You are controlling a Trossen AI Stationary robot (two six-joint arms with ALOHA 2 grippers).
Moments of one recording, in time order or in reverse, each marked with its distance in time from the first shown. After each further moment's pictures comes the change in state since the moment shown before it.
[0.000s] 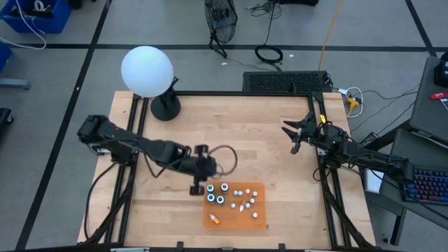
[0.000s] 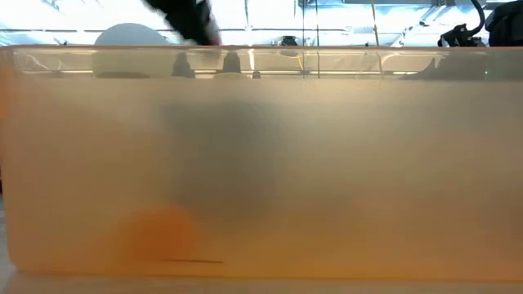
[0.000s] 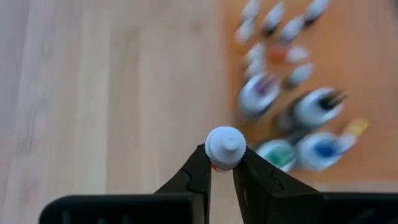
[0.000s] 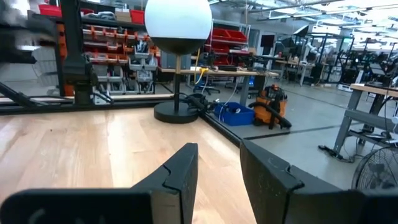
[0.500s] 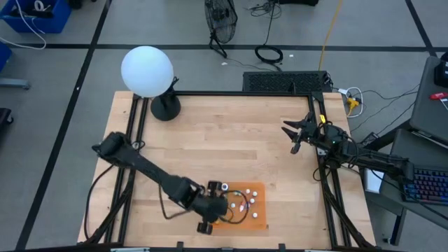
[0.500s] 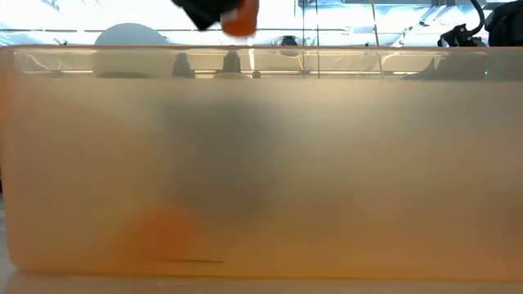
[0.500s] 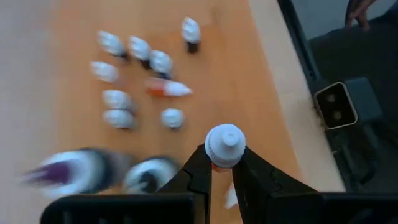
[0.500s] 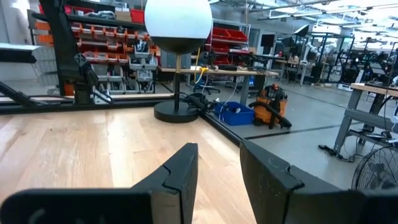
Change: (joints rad) left arm -0.229 0.304 0.219 0.135 0.007 -0.093; right arm 0.000 0.007 0.000 0.004 0.000 0.000
